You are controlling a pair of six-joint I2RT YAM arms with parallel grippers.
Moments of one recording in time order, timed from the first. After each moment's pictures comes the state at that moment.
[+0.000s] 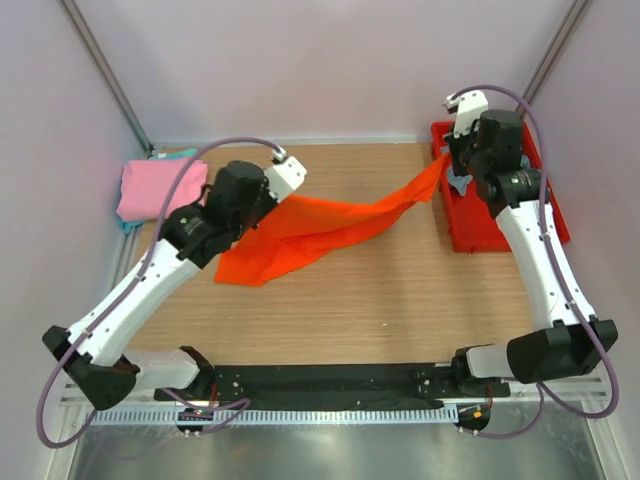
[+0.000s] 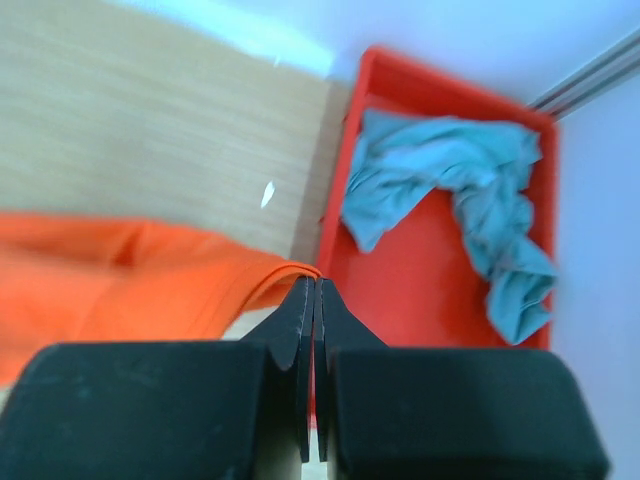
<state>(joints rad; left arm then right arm) -0.73 1.28 1.38 -0.77 -0.33 0.43 0.12 1.37 1.49 -0.57 0.04 -0.31</state>
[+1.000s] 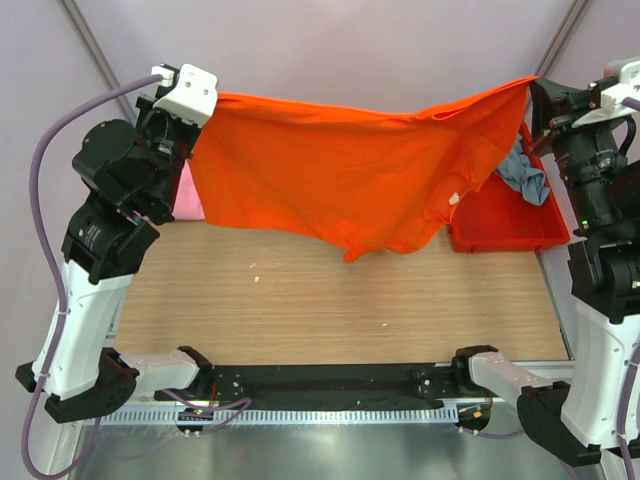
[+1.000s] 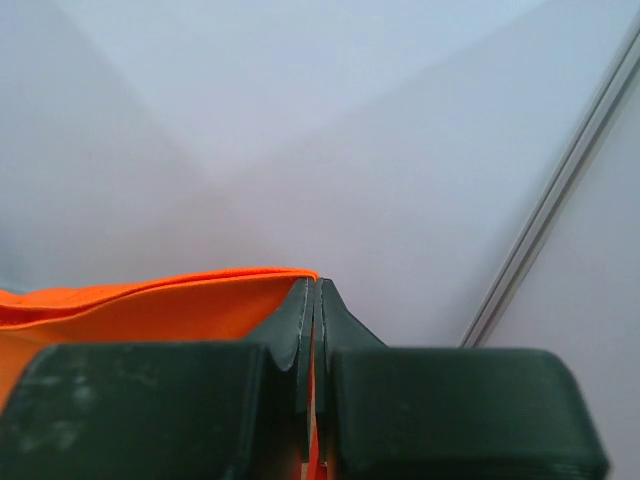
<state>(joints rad) -0.63 1.22 1.95 -0.56 -0.57 0.66 0.11 1.07 1.94 -0.51 -0.07 -0.20</state>
